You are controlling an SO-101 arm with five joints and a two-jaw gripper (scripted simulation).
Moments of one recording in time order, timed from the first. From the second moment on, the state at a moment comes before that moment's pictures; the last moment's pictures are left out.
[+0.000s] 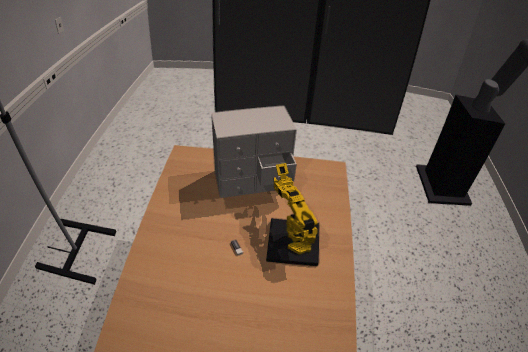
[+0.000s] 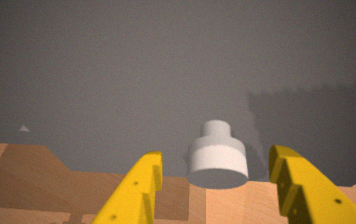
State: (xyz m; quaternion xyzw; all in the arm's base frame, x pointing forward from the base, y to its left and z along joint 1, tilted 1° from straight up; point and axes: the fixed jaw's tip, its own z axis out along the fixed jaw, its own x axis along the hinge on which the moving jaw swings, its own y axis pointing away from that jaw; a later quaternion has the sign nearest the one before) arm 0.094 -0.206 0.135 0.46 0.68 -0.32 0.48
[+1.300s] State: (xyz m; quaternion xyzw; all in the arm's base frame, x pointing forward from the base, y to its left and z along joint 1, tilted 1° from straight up) arm 0.092 -0.207 0.135 0.46 0.68 -0.32 0.48
